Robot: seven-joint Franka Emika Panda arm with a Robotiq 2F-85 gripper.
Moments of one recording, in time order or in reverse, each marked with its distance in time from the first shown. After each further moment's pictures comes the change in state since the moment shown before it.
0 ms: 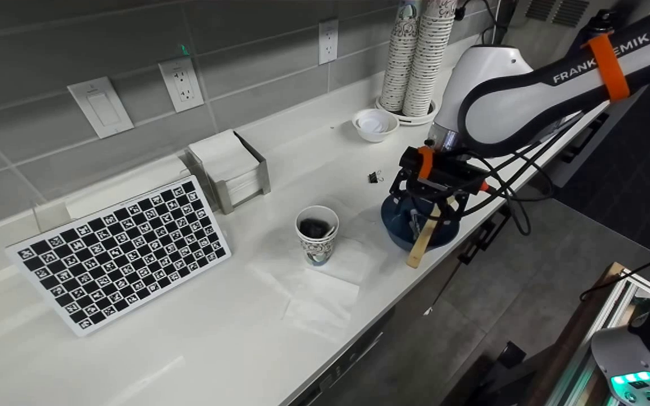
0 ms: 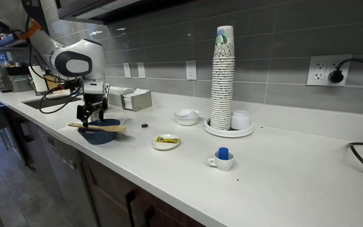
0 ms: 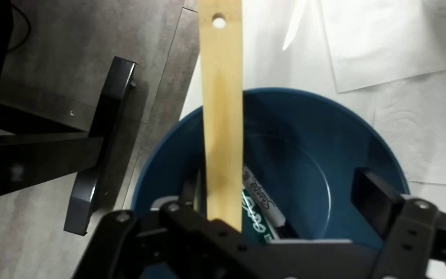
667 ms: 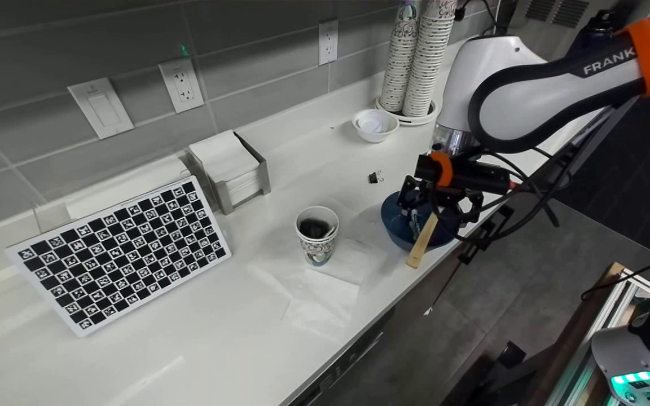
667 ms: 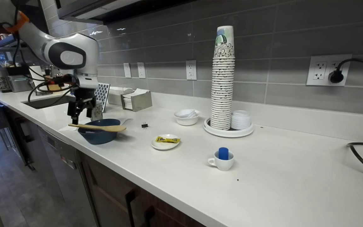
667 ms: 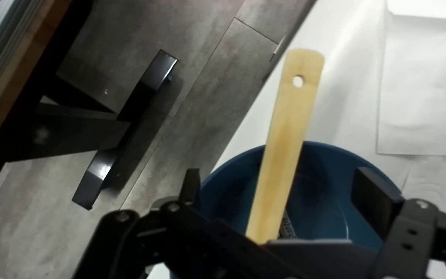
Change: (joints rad) arm -0.024 -0.063 0.065 0.003 -0.035 -0.151 -0.117
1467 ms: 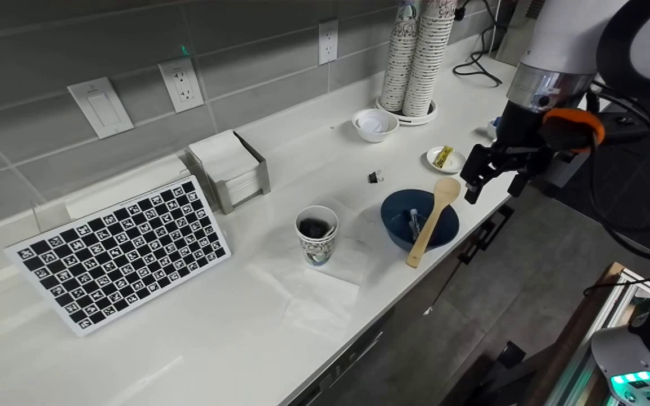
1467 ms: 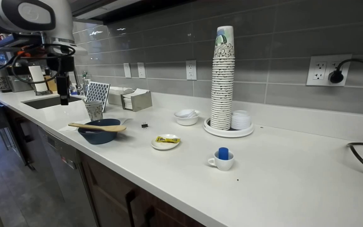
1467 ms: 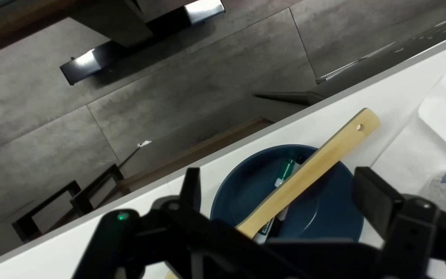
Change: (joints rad) arm -0.026 -0.411 -0.023 -0.100 -0.107 -0.257 -0.546
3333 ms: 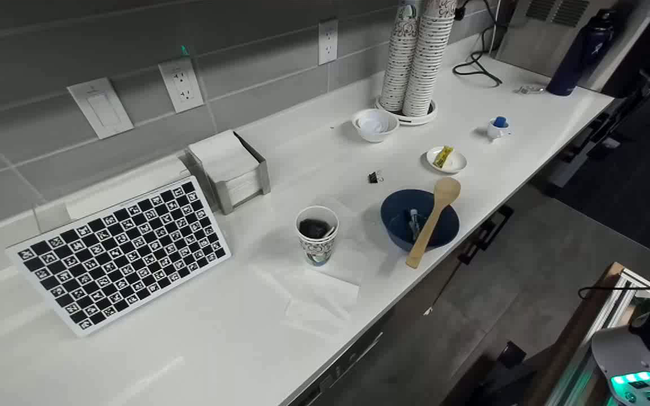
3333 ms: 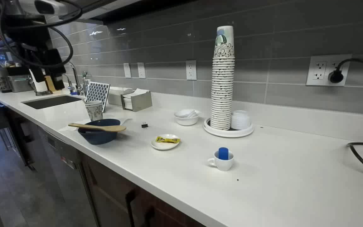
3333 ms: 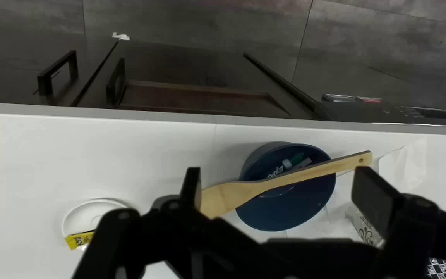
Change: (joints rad) arm -0.010 -0.526 -0.393 -0.175 -0.178 -0.152 -0.776
